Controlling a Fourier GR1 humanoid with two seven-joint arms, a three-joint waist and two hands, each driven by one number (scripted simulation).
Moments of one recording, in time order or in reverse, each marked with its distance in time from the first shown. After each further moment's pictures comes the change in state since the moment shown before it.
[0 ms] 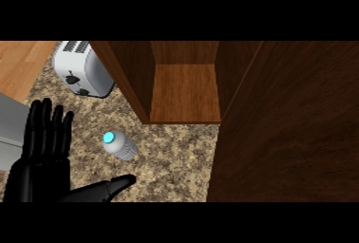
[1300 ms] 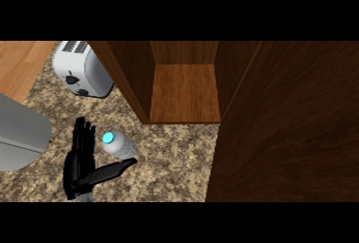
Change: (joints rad) left arm -0.024 -0.041 0.253 0.766 0.282 -0.234 -0.634; right arm -0.069 -0.047 0.026 -0.003 0.014 -0.060 0.053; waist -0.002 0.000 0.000
